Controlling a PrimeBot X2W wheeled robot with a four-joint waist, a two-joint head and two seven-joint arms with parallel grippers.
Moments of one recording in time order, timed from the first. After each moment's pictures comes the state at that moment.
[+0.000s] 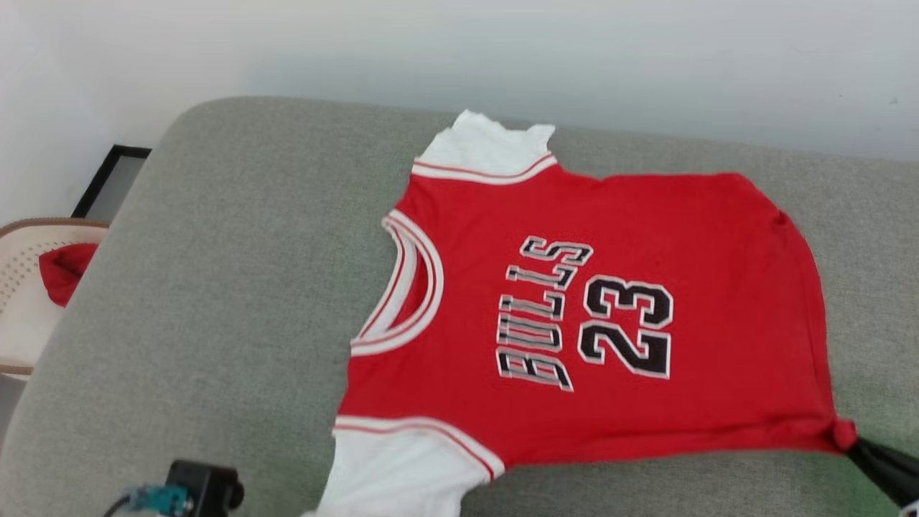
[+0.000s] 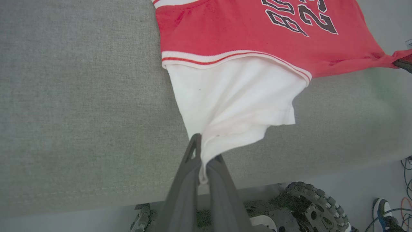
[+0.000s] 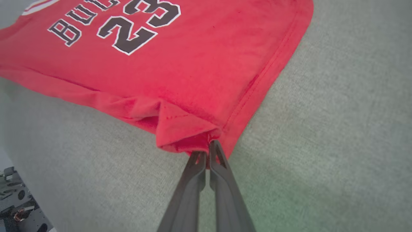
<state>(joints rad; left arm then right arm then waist) -0.29 1.05 -1.07 -0.36 -1.35 0.42 -0.03 -0.26 -1.03 0.82 0.16 1.07 0.13 -0.02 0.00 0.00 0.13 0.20</state>
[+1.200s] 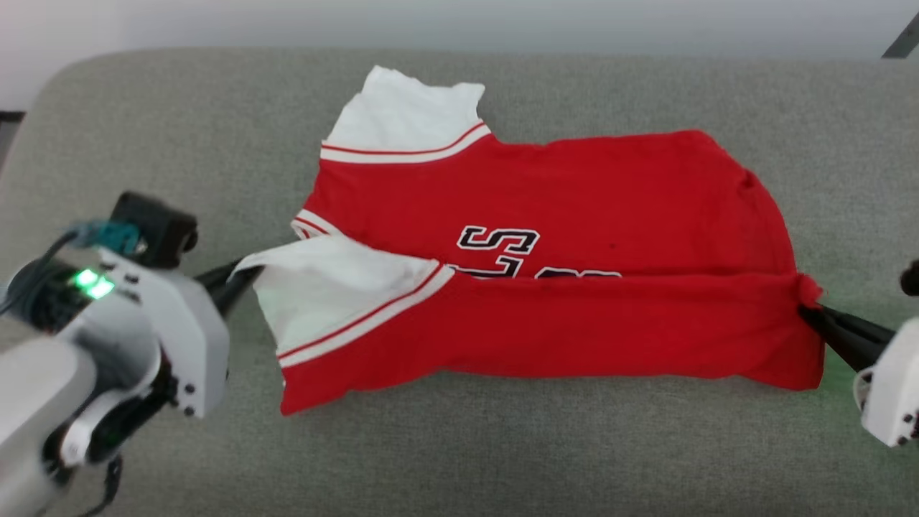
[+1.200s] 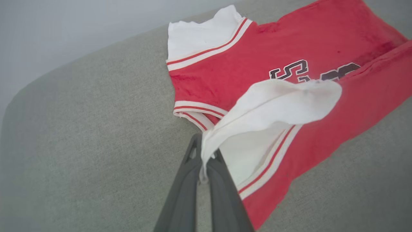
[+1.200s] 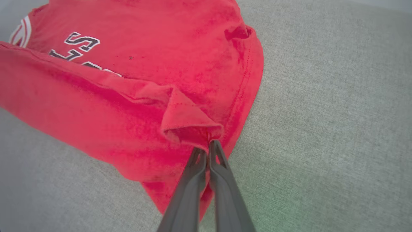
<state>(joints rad) -0.79 1.05 -0.97 -0.13 -1.09 0.18 0.27 -0.39 -0.81 0.49 0.12 0.92 0.13 0.31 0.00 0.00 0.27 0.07</state>
